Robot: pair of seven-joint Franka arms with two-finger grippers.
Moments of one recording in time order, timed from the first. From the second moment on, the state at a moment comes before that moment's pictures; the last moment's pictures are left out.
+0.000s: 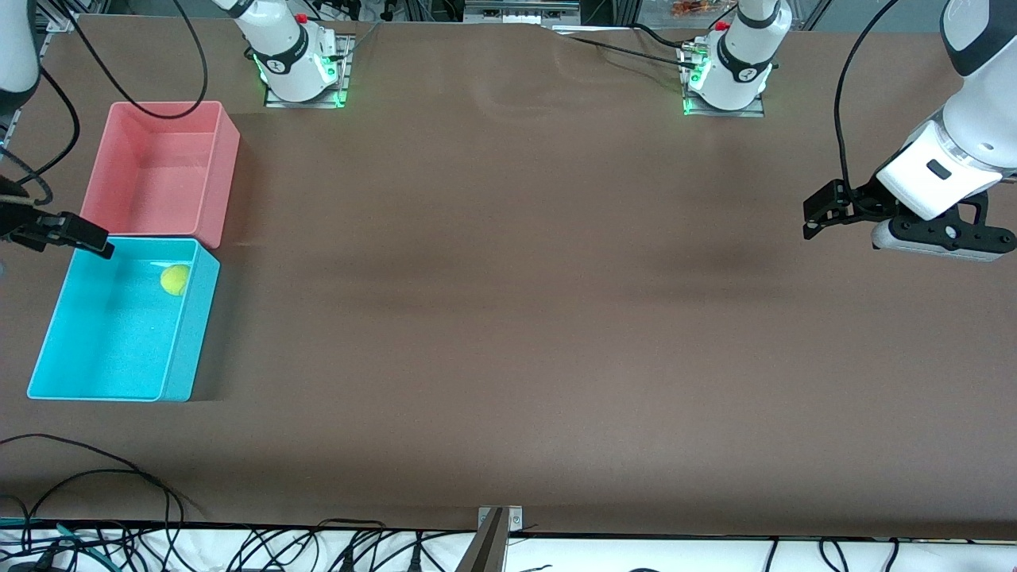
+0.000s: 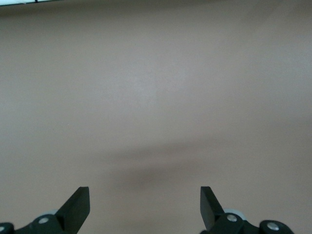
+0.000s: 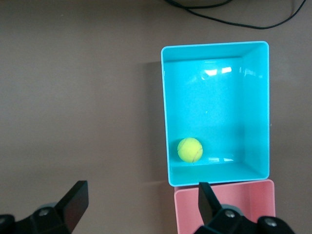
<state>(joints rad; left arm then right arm) -0.03 0.06 -0.08 -1.61 -0.02 1.72 0.01 -0.04 0.11 -0.05 -1.63 -0.03 1.78 0.00</state>
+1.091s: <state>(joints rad) -0.03 0.07 -0.08 -1.62 -0.02 1.72 0.01 0.02 -0.06 -0.07 -1.83 0.00 1.74 0.00</state>
